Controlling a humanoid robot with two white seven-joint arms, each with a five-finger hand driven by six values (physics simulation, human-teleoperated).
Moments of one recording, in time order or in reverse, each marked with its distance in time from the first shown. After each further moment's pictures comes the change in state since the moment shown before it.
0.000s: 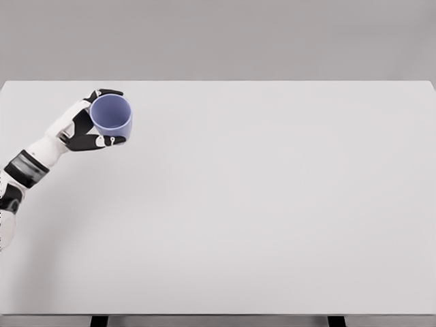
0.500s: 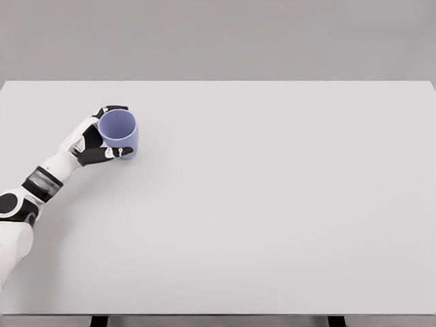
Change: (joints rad) left arm 0.017 -0.071 -0.008 0.115 0.049 0.008 0.000; right arm 0.000 0.000 0.000 0.000 0.000 0.000 0.000
